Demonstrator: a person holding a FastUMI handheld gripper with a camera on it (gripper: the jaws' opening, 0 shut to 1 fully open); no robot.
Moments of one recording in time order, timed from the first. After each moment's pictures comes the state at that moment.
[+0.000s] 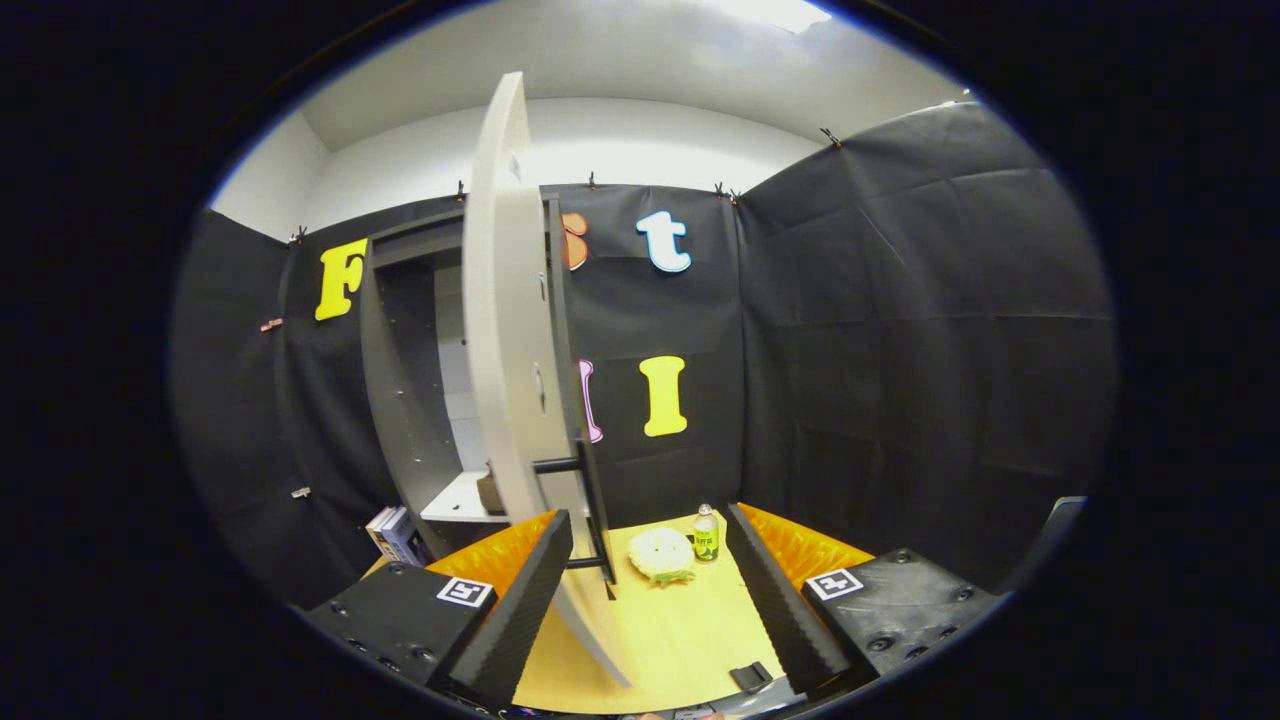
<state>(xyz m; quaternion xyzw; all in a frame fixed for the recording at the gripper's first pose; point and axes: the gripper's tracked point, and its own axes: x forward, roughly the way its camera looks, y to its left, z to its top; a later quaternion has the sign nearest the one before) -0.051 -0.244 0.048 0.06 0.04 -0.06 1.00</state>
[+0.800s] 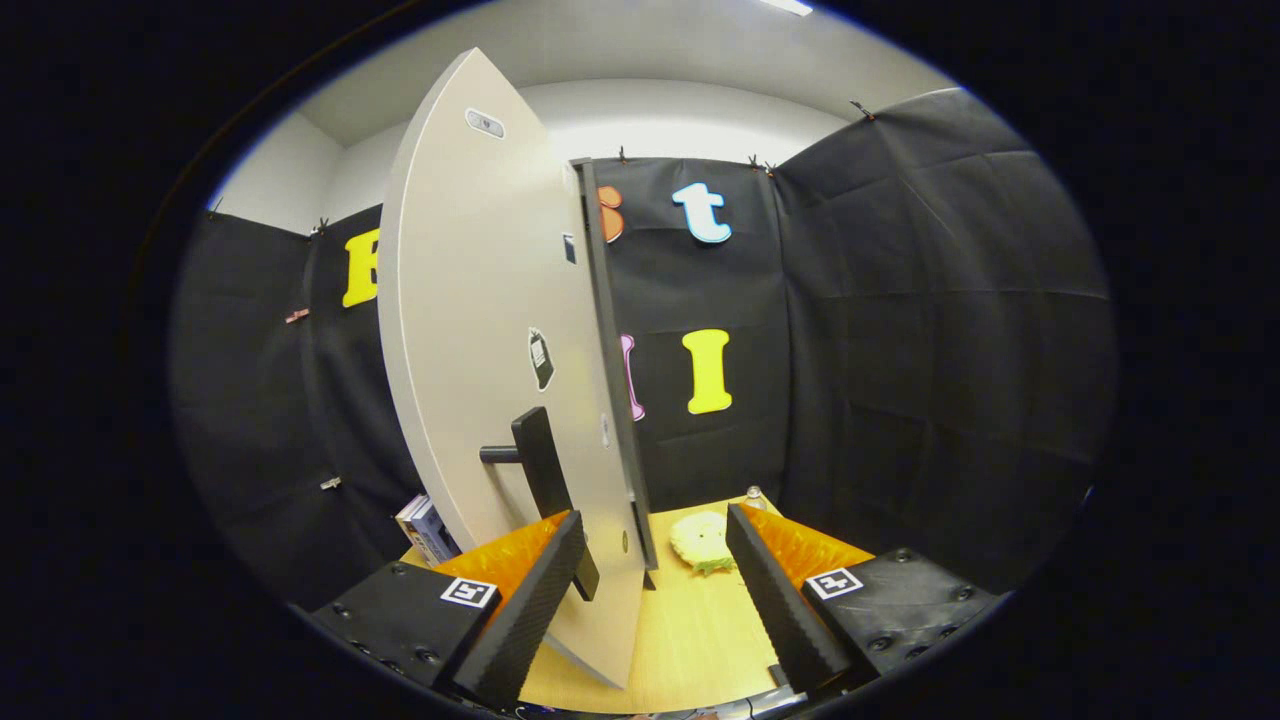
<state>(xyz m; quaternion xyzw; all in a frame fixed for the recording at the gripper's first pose) -0.034 -0.156 0.031 0.07 0.06 0.00 1.00</state>
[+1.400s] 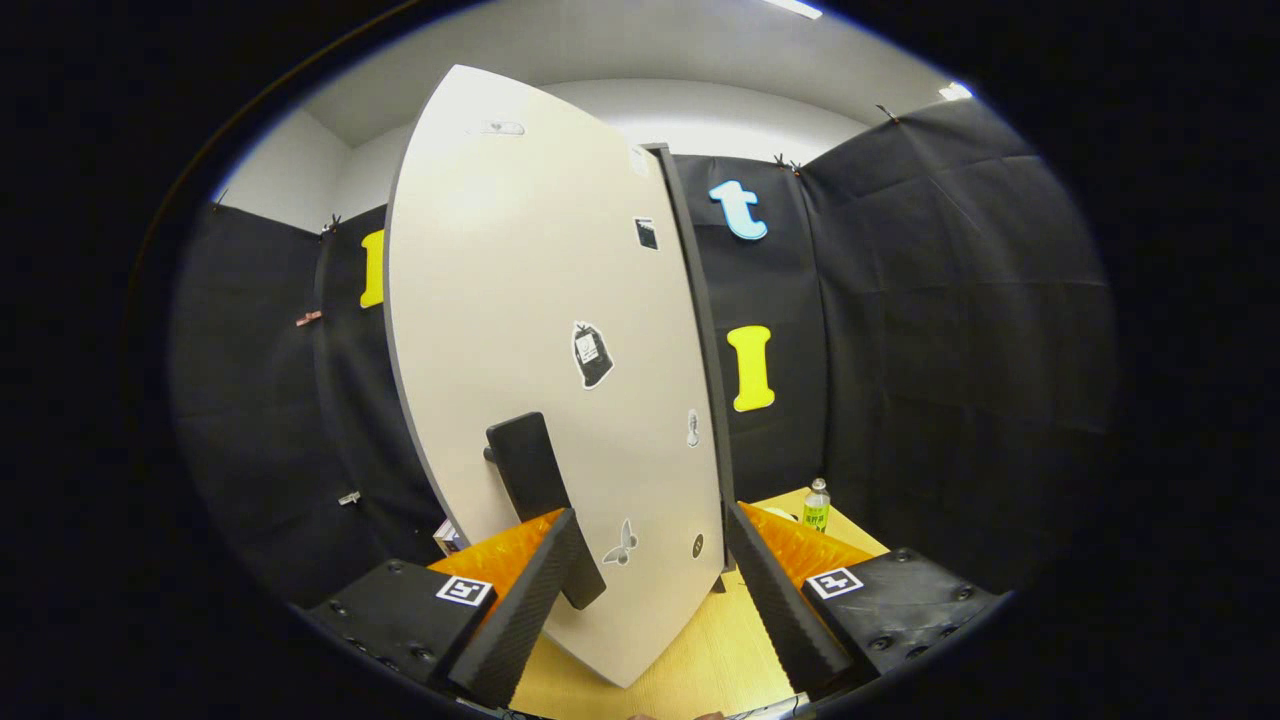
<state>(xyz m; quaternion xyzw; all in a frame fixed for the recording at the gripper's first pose) -0.014 -0.029 0.018 0.08 0.05 0.00 1.00</state>
